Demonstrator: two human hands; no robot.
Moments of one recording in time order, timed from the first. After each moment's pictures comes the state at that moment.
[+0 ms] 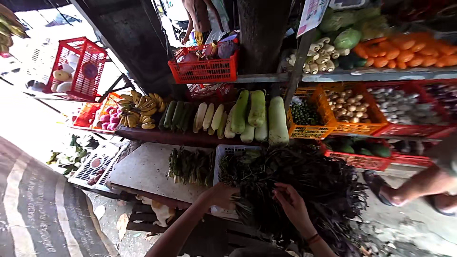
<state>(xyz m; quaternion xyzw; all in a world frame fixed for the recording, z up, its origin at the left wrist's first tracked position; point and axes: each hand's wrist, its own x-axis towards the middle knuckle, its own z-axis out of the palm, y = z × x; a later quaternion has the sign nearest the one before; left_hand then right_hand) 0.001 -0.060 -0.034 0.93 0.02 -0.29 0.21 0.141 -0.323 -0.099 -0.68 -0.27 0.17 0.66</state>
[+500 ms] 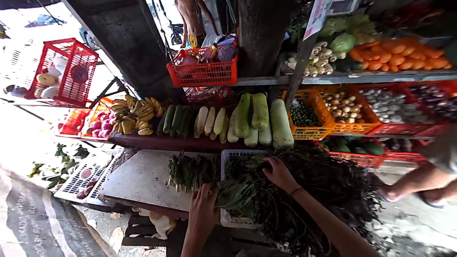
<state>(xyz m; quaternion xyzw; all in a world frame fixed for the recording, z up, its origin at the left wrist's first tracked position) -0.091 -0.065 0.019 0.95 0.24 0.19 0.10 0.215 -0.205 -0.063 -0.86 -0.40 0.13 0.29</state>
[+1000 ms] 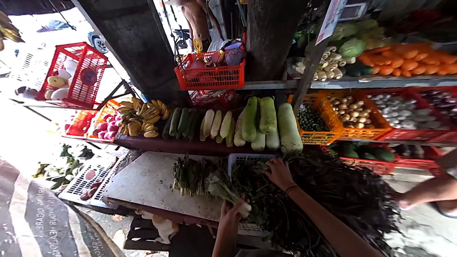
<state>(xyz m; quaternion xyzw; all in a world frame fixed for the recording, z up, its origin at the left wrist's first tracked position) -0.053 -0.098 -0.051 0.39 0.30 0.27 0.83 0.222 -0.160 -0.087 -0.89 -0.42 0.11 0.15</state>
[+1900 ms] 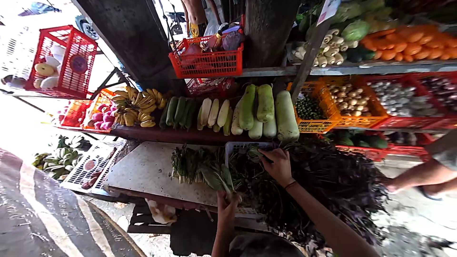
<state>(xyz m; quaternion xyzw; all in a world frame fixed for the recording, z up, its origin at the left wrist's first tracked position) -0.068 -0.116 -0.080 0.50 0.35 0.31 0.72 0.183 -0.180 -0.076 -0.78 -0.44 -0.20 0.41</state>
